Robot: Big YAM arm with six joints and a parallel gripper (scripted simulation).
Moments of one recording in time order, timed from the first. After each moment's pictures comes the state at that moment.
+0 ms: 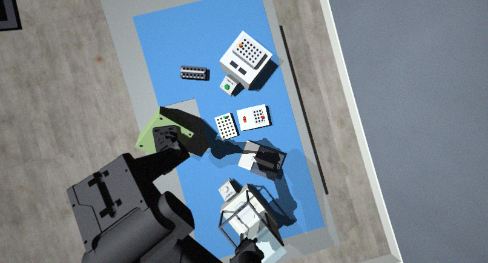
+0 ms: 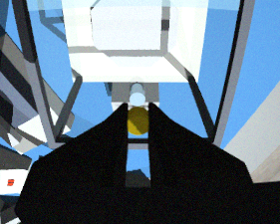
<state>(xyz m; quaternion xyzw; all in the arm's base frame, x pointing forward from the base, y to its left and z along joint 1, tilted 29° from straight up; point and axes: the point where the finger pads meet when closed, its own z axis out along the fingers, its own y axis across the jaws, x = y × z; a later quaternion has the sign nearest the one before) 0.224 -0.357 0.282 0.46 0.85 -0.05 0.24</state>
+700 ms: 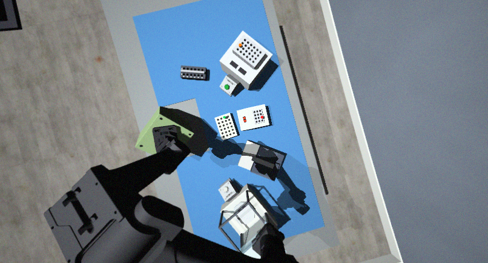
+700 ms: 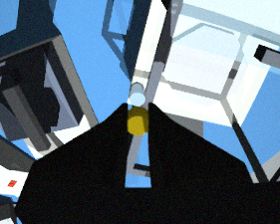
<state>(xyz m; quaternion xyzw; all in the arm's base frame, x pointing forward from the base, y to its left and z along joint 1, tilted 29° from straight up) 0.307 -0.317 0.296 0.35 0.89 -0.08 0.28</state>
